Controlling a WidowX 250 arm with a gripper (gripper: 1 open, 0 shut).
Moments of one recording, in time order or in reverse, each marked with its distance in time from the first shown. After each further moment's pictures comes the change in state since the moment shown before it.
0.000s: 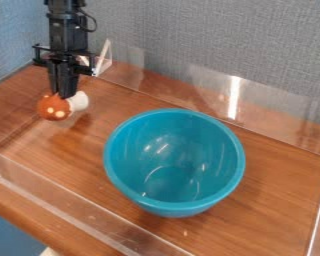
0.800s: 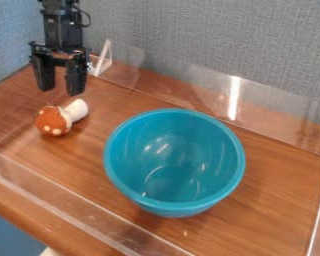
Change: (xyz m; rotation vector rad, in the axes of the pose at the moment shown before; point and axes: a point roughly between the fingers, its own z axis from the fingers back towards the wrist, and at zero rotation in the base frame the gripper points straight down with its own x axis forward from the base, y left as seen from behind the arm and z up) arm 0.003 0.007 0.008 -0.028 -0.020 -0.004
